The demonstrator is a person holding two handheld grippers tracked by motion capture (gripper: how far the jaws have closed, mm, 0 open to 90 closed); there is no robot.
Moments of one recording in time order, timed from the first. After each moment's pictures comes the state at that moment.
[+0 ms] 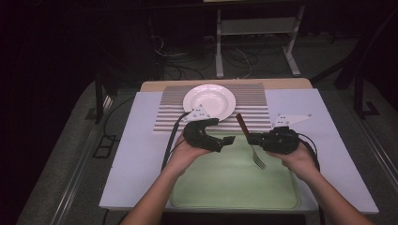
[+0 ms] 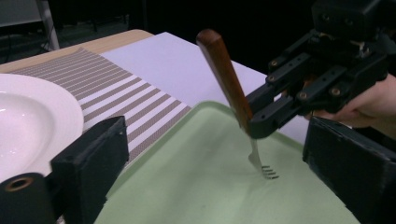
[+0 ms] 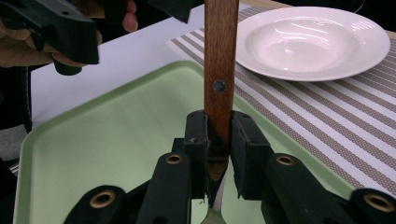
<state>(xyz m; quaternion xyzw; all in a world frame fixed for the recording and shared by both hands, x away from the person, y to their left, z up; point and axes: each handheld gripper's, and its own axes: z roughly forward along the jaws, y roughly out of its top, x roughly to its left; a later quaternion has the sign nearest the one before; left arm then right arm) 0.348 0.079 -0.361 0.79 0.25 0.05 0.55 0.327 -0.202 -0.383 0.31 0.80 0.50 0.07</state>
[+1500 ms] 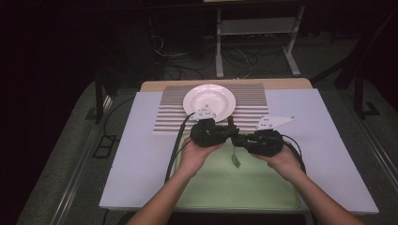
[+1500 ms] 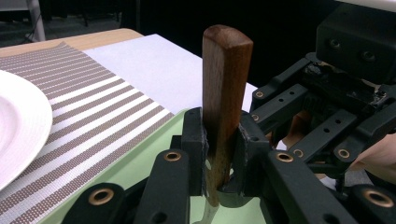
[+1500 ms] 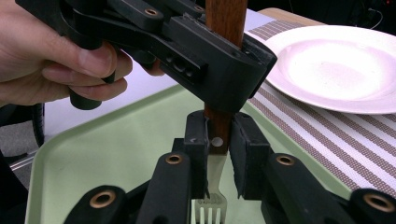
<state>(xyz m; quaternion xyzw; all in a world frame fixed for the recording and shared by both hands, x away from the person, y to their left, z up) 0.346 0.064 -0.361 0.78 0.27 0.01 0.57 0.322 -0.161 -0.378 0.27 0.81 0.51 0.08</state>
